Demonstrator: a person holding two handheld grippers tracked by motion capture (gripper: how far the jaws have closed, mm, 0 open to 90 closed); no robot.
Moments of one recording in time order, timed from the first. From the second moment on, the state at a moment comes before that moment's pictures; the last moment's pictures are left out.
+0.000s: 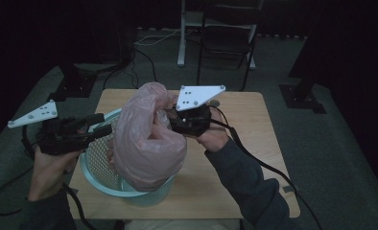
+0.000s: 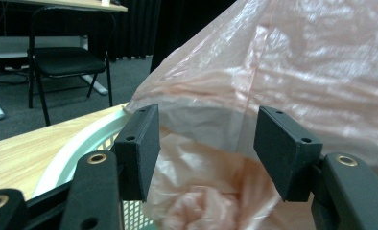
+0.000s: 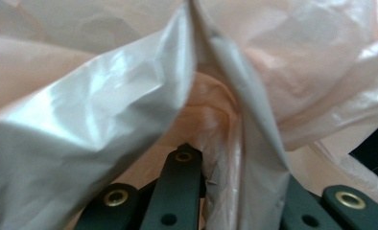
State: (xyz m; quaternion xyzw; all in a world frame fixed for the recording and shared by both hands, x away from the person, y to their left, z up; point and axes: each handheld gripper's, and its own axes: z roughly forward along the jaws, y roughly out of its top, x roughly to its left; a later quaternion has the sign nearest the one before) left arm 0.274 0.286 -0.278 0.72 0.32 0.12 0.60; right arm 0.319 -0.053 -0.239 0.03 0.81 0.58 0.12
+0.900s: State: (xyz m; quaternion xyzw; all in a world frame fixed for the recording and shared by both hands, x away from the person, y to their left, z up) left arm 0.277 0.291 -0.285 0.72 0.33 0.12 0.59; right arm 0.311 -0.063 -0.216 0.02 0.79 0.60 0.14
